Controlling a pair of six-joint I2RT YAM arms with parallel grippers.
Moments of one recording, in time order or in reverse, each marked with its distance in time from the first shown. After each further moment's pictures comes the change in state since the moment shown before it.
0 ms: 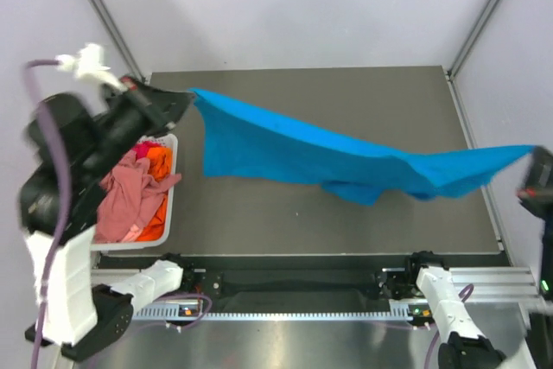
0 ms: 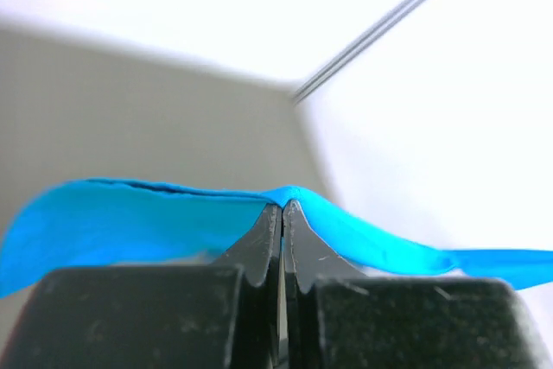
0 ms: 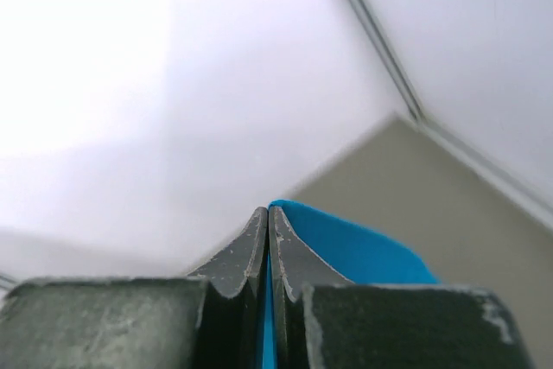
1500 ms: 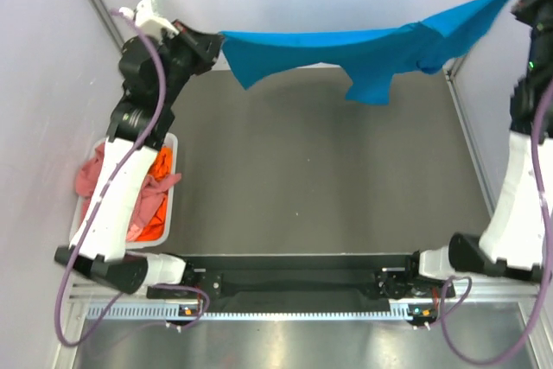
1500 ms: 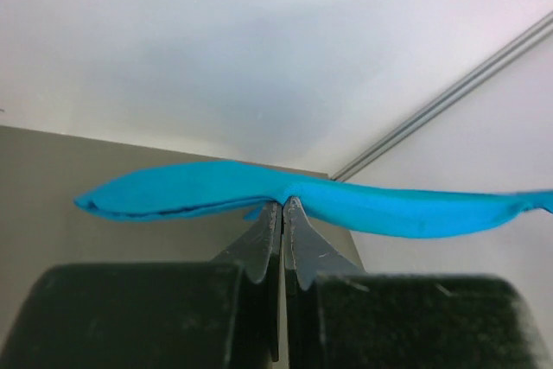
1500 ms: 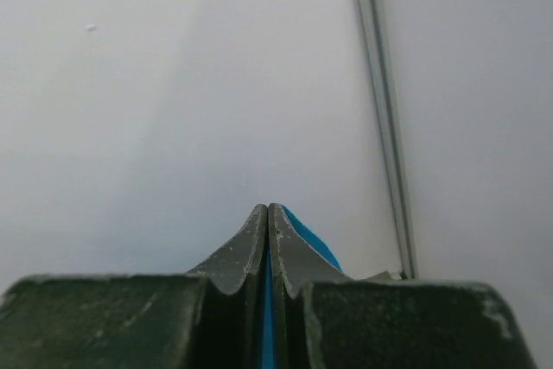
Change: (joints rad) left arm 0.025 0.300 -0.104 0.616 -0.111 0.017; right arm -0.045 0.752 0.356 0.651 -0.116 -0.319
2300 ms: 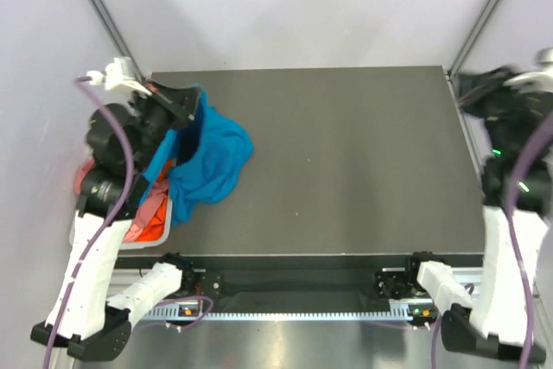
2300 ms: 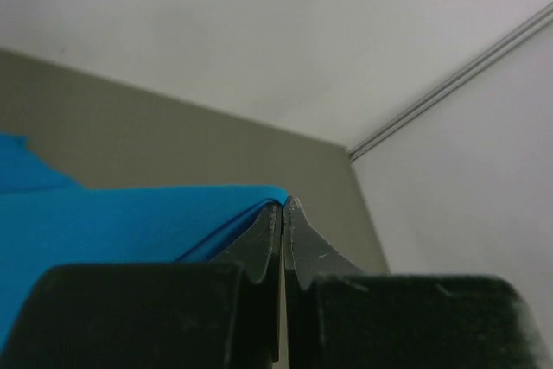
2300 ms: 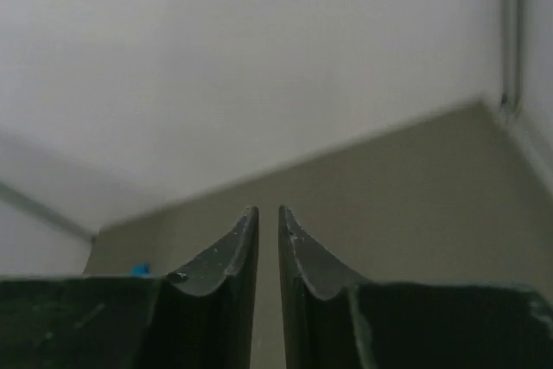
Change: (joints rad) left arm 0.000 -0.458 -0.326 -0.095 -0.044 -0.007; right arm -0.004 -0.534 -0.690 -0.009 -0.222 0.171
